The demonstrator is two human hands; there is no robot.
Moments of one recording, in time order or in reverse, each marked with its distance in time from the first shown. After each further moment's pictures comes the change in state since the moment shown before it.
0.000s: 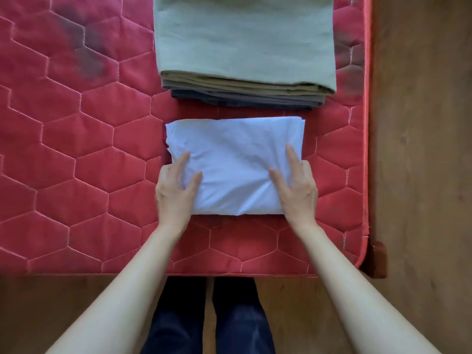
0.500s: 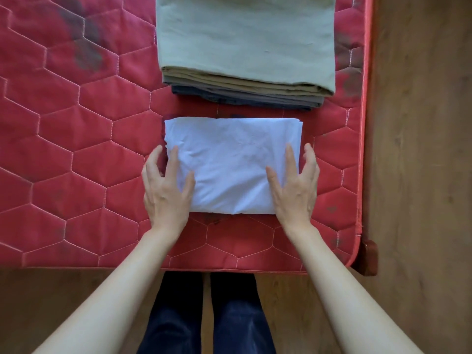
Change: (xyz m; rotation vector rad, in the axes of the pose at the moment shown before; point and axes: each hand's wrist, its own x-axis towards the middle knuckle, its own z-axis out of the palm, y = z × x) left_hand -0.013 0.011 -0.012 0.342 0.120 0.155; right_hand -0.006 -0.014 -0.004 -0.255 0.066 -0.025
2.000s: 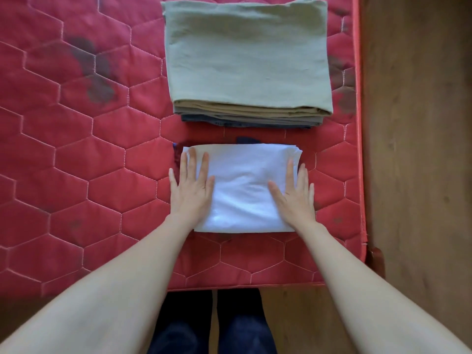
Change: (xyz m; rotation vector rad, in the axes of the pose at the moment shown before) left_hand 0.059 -0.026 0.045 0.339 -0.471 0.181; right_hand 0.022 0.015 0.029 -0.008 -0.446 0.162
